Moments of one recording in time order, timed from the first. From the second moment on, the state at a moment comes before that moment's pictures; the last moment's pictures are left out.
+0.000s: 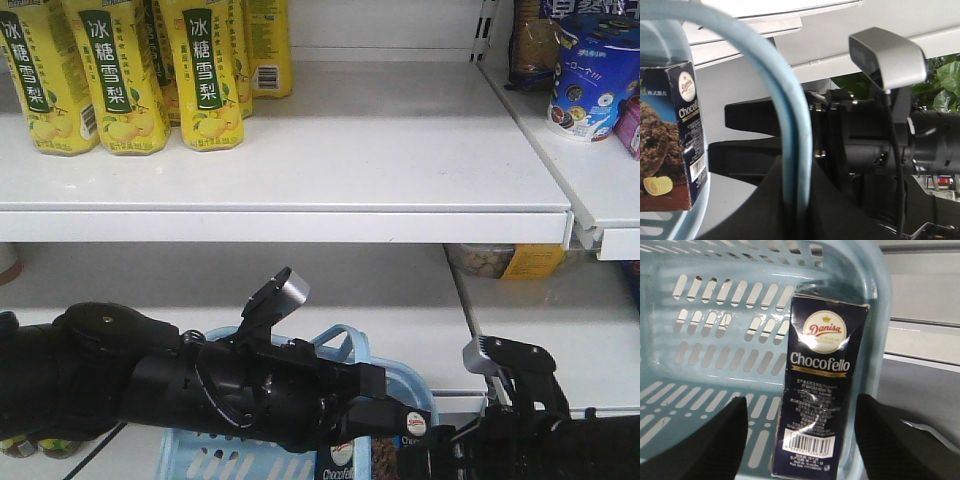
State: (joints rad) left arm -0.73 1.55 -0.83 -1.63 0.64 0.75; right arm 0.43 1.24 -0.41 0.98 0.40 -0.52
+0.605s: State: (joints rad) left arm -0.73 1.55 -0.83 -1.63 0.63 0.75; right arm 0.43 1.44 -0.49 1.02 0.45 -0.55
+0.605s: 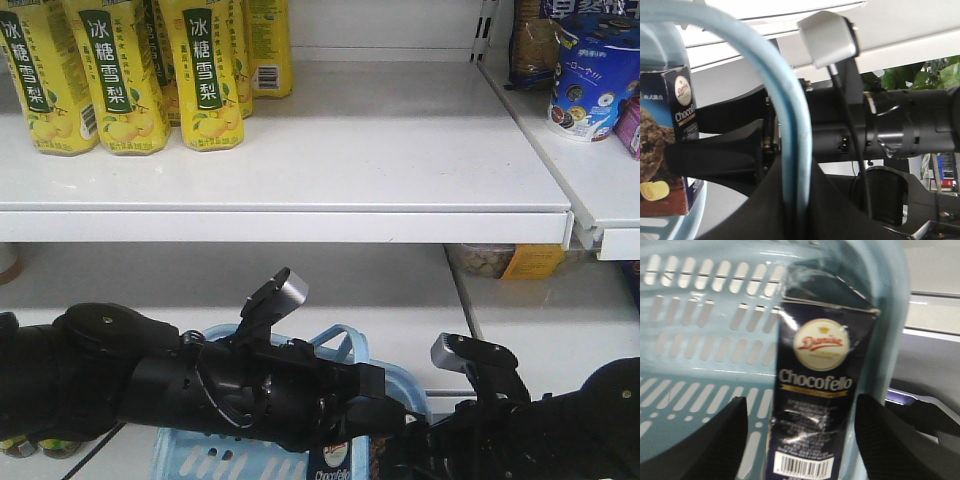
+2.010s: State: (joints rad) left arm -0.73 1.56 -0.82 -1.63 0.60 0.74; right arm 0.43 1.69 -0.60 1.18 0.45 -0.69
